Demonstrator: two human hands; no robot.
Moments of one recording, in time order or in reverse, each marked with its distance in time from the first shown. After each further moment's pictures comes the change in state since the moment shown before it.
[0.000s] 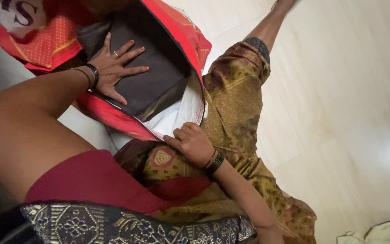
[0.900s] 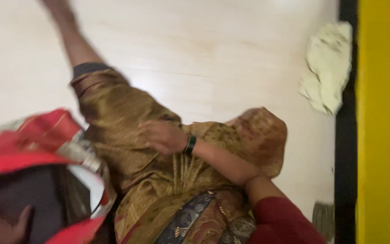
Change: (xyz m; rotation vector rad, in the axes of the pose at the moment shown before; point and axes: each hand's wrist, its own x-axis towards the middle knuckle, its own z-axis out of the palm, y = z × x) left_hand 0.082 -0.014 0.022 -1.699 0.552 -0.537; right_hand -0.154 0.080 0.051 -0.039 0.519 0.520
